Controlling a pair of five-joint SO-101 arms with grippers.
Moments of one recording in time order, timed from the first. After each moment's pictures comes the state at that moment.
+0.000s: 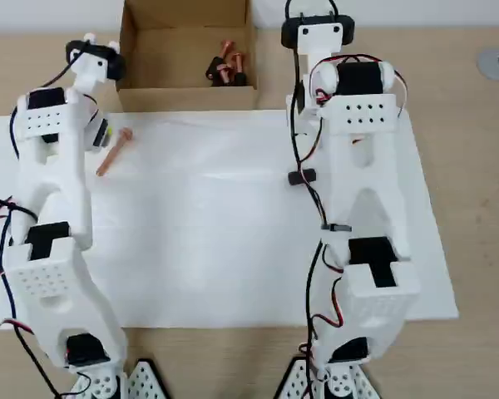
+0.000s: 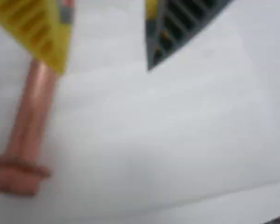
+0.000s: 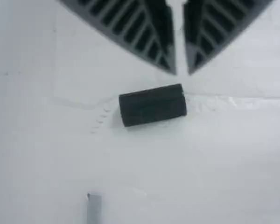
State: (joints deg) left arm -13.5 26.9 -17.7 66.7 -40.0; right arm -8.7 16.5 -29.9 92.8 -10.8
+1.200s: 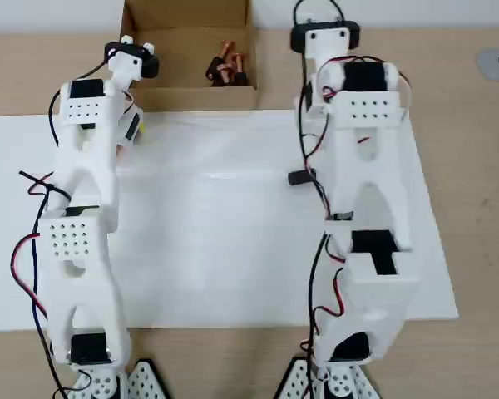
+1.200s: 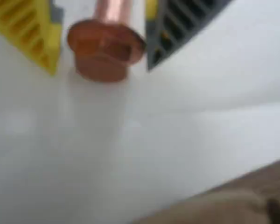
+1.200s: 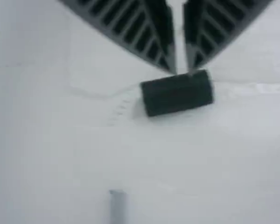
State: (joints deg) left arm -7.9 51.0 -45.1 75.0 -36.9; right arm -5.3 20.3 -30.0 91.5 -9.2
